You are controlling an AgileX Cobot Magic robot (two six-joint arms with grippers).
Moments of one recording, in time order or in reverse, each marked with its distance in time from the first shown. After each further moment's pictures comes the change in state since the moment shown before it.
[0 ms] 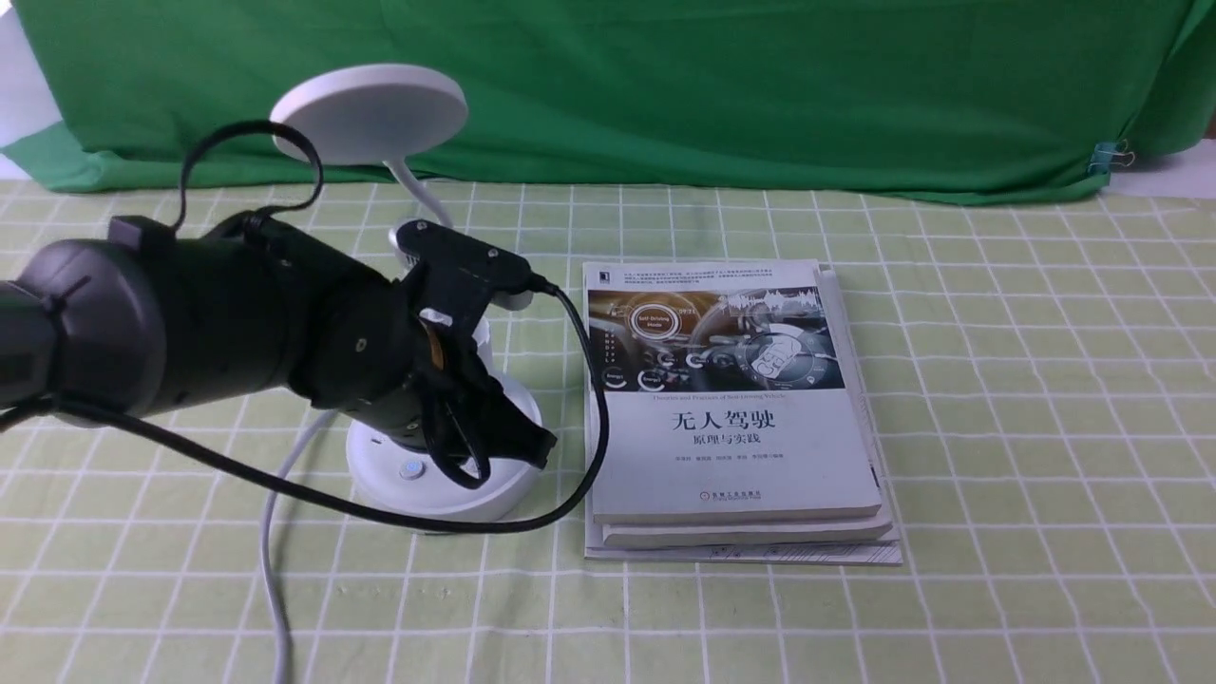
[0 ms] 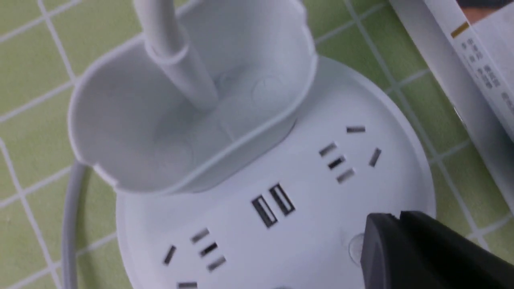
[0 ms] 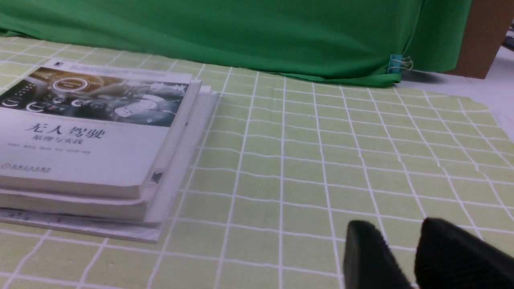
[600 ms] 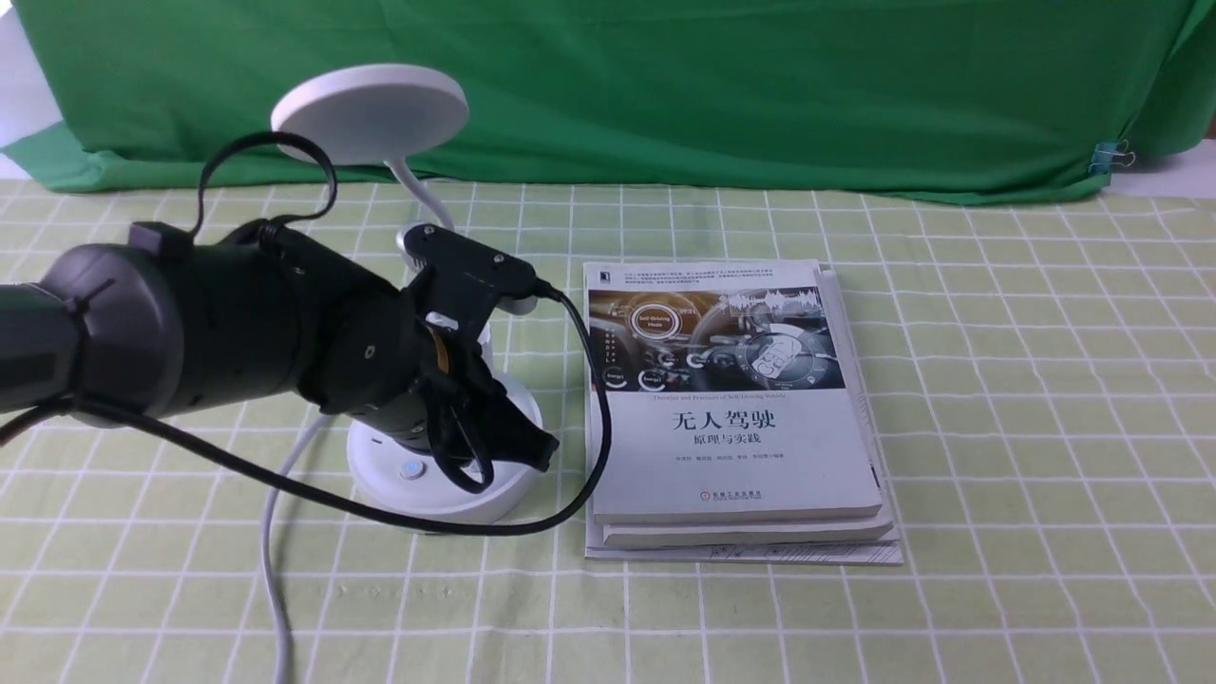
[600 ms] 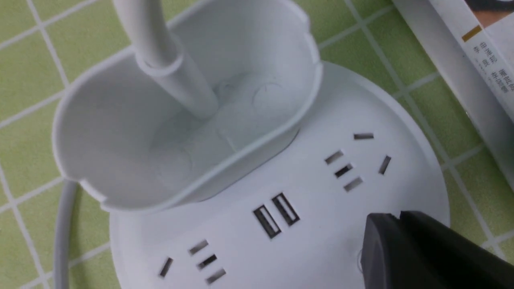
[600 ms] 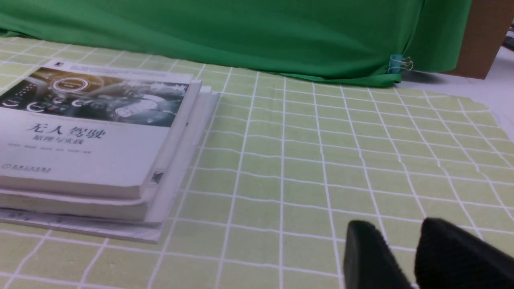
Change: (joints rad) right arm 0.000 0.000 0.000 0.000 0.000 0.000; left arm 0.000 0.029 0.000 0.002 -0.005 -0.007
